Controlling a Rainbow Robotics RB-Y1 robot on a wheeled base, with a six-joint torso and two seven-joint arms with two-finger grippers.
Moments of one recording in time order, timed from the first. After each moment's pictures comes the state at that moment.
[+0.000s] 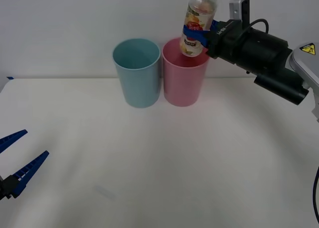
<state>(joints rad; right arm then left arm) -0.69 -0.67 0.35 -1.39 1.02 -0.47 -0.25 0.35 0.40 0.52 -1.66 -0.96 -1.22 0.00</state>
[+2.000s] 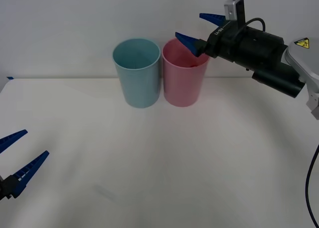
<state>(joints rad) -0.75 -0.64 0.35 -1.27 1.05 -0.52 -0.19 0.35 0.40 0.52 -1.66 -0.96 -1.22 0.00</state>
